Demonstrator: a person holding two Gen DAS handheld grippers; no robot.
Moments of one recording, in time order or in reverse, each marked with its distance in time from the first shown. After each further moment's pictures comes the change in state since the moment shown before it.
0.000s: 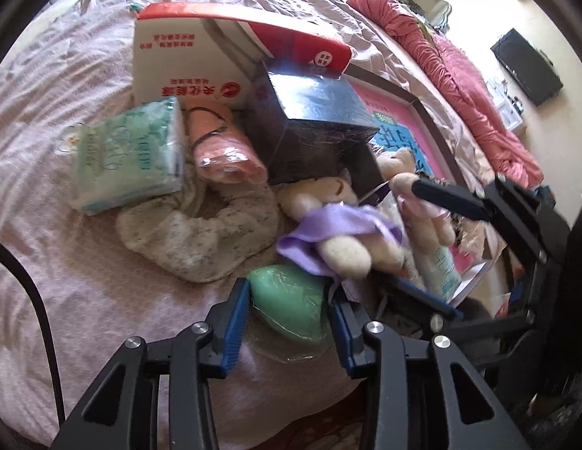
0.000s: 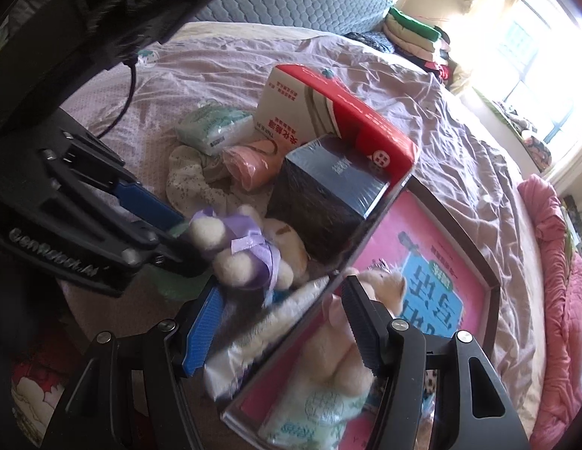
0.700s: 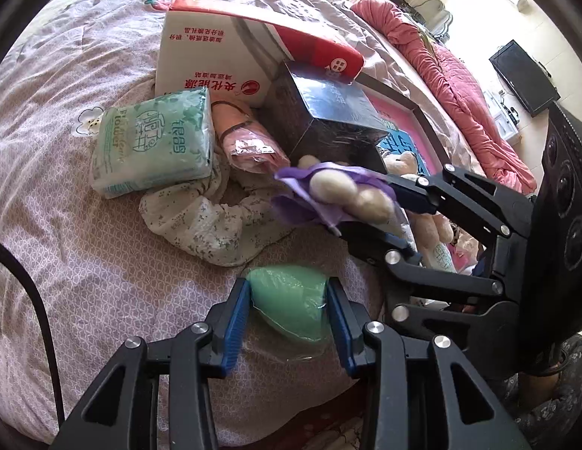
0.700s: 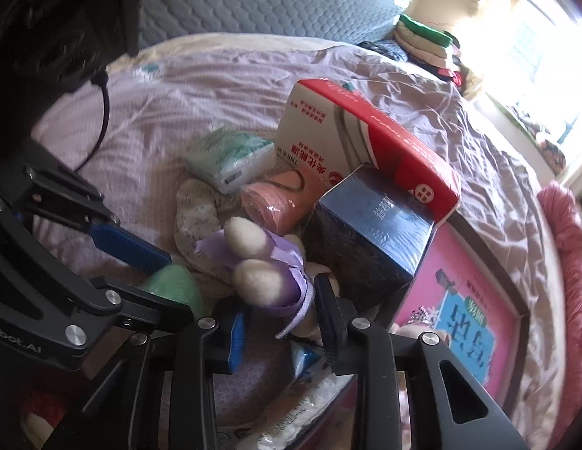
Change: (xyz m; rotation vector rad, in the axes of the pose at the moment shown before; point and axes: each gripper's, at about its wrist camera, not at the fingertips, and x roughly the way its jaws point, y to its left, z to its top) left arm -0.013 0.025 -0.012 -0.035 -0.019 -0.046; right arm 0.025 0.003 0.020 0.084 -0.069 0.084
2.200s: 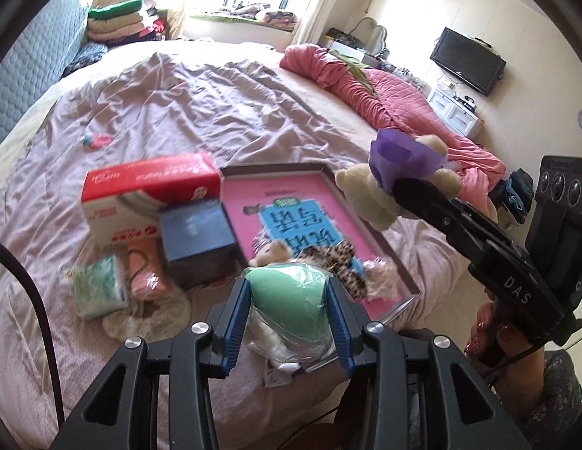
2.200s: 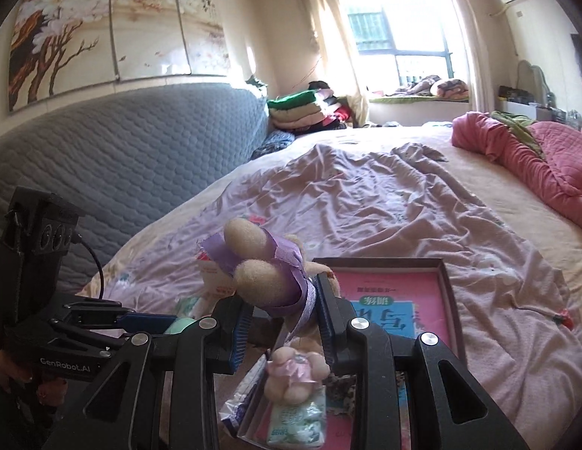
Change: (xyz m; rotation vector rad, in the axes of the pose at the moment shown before) left arm -0.073 -0.144 0.023 0.258 -0.239 0.012; right arm -0.191 -0.109 -0.060 0.560 -0.458 -0.073
